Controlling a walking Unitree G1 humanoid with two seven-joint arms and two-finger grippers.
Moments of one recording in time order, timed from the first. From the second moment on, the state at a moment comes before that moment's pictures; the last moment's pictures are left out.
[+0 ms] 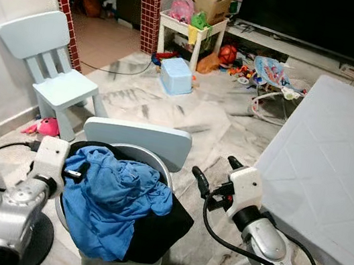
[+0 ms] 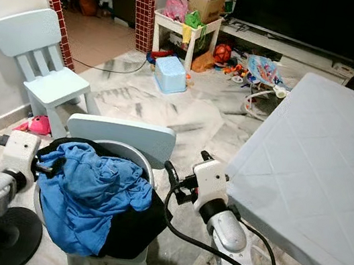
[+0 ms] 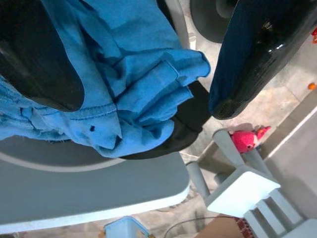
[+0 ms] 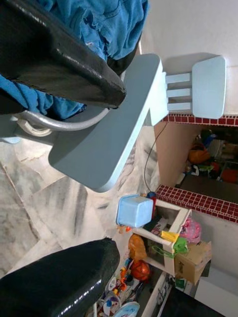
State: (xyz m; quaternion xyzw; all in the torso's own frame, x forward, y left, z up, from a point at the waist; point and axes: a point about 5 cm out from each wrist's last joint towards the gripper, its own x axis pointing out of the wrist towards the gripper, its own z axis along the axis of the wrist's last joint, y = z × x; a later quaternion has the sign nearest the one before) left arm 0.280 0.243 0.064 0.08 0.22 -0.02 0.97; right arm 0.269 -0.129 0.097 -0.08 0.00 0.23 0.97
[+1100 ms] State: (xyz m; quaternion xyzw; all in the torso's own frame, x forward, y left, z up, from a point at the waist) left arm 0.296 0.227 0.027 0.15 0.28 -0.17 0.93; right arm 0.260 -0.141 0.109 -0.08 0.01 0.21 0.97
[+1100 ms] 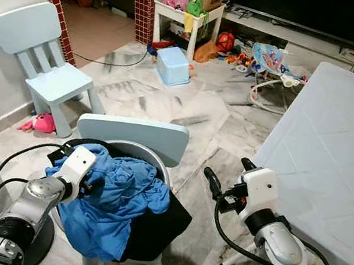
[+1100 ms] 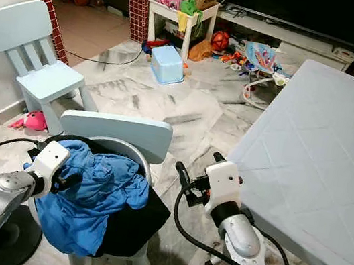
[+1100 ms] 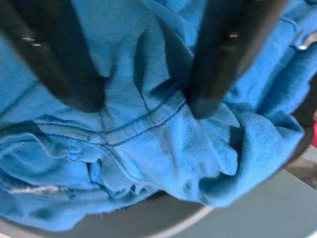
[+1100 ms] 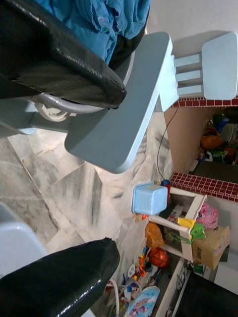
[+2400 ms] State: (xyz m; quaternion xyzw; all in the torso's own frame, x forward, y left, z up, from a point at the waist) left arm 0.253 0.230 0.062 0.24 0.26 -0.18 0.92; right arm 0.273 -0.129 0.109 -0.08 -0.01 0.23 0.97
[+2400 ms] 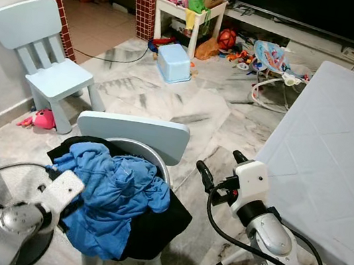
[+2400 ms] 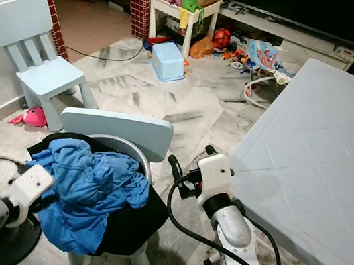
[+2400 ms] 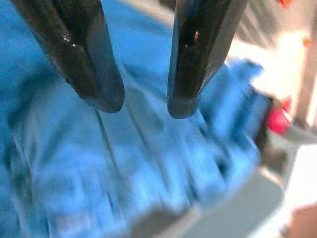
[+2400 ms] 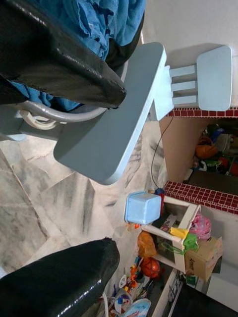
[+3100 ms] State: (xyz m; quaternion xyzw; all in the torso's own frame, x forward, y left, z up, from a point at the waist) left arm 0.303 0.228 0.054 0.36 0.28 -0.31 0.83; right arm 0.273 -0.134 0.106 -0.08 0.00 0.22 0.97
